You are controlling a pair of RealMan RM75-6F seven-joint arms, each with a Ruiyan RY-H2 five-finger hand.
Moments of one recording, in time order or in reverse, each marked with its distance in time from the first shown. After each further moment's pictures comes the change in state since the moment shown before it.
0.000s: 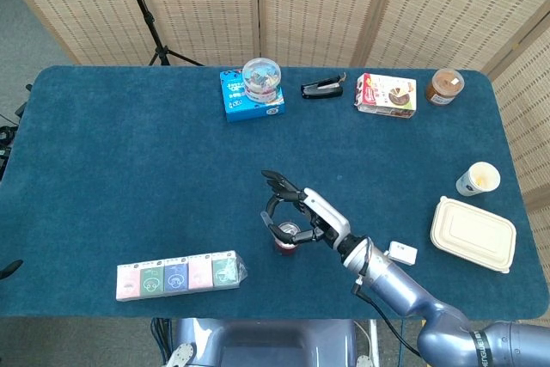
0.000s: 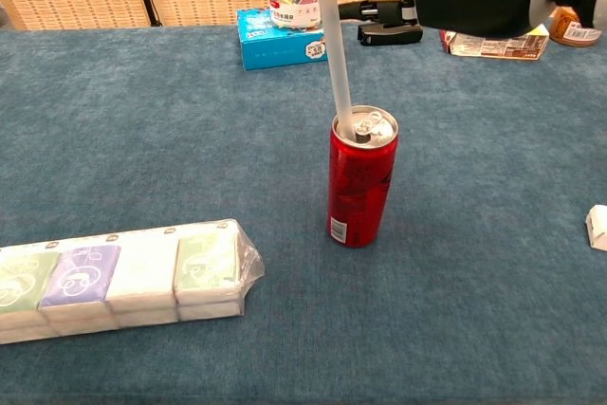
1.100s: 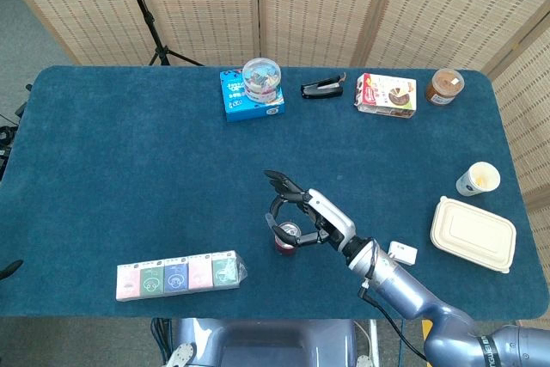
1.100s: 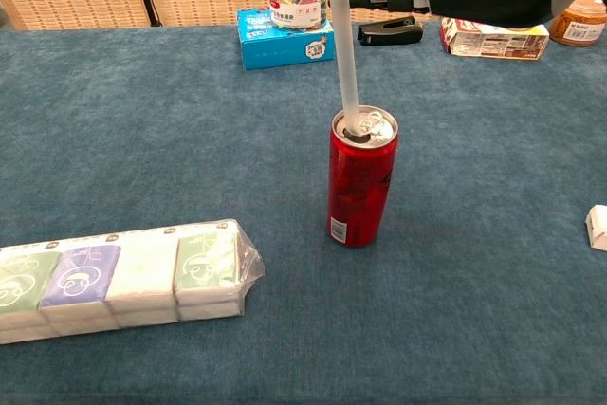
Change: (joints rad) left arm 0.000 -0.002 0.000 -0.003 0.004 0.003 0.008; right arm -0.011 0.039 -0.014 -0.024 -0.049 0.025 0.046
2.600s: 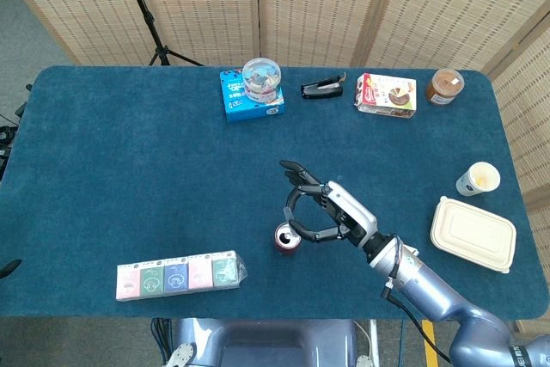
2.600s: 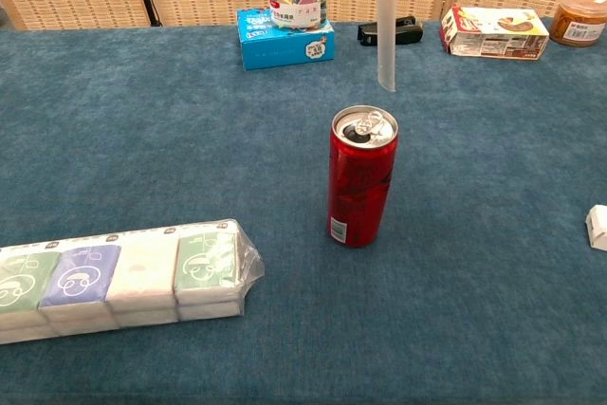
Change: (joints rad) left arm 0.002 -0.001 -0.005 0.005 -0.002 0.000 -0.004; right arm -0.037 0.155 0.022 -0.064 -0.068 0.008 0.120
